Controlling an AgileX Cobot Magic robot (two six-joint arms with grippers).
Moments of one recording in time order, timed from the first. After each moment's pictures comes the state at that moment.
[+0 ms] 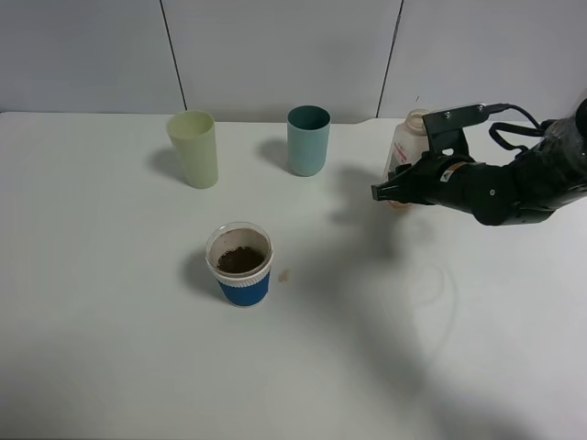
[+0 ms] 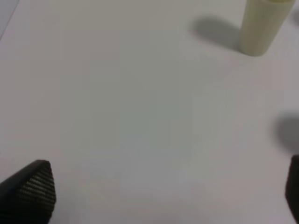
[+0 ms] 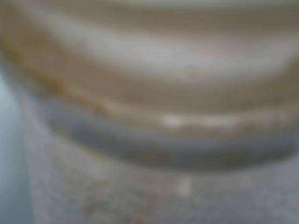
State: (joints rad) left arm 0.01 -0.01 -0.51 0.01 1.06 -0.03; right arm 0.31 1.94 -0.69 0.21 -0.59 -0.22
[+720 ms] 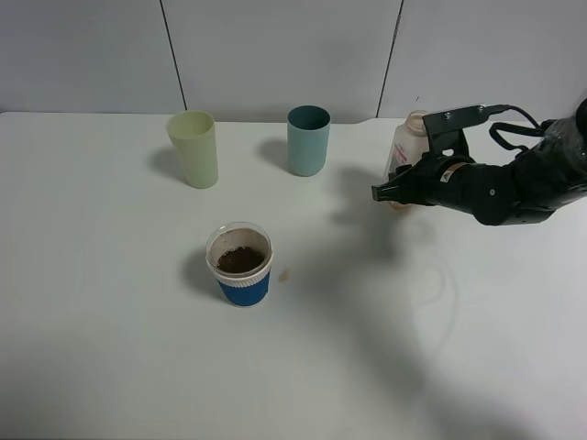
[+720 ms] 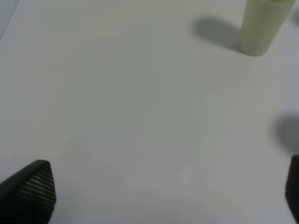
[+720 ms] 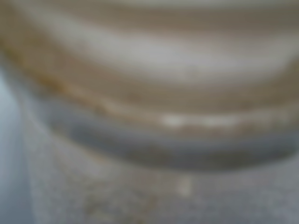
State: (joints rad) left arm 0.01 -0.01 -0.51 0.01 1.06 -0.03; right arm 0.31 1.94 -0.69 0.21 -0.59 -0.22
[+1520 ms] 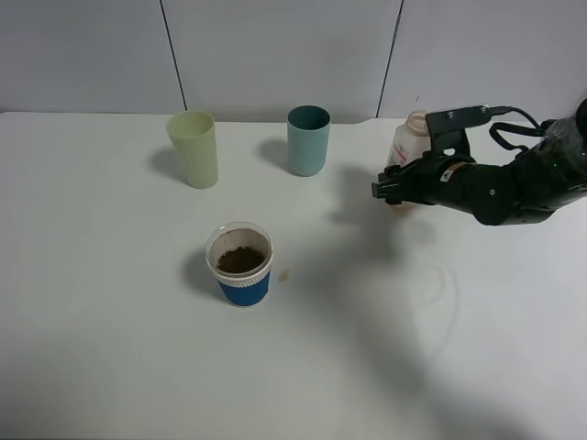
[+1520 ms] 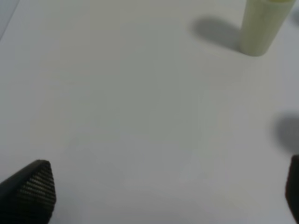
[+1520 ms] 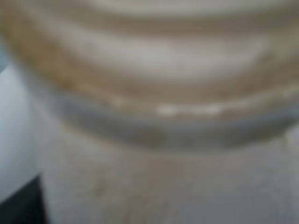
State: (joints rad) left arm 0.01 -0.01 -0.51 0.01 1.06 -0.03; right arm 0.31 1.94 -0.69 0.21 -0.60 -0.16
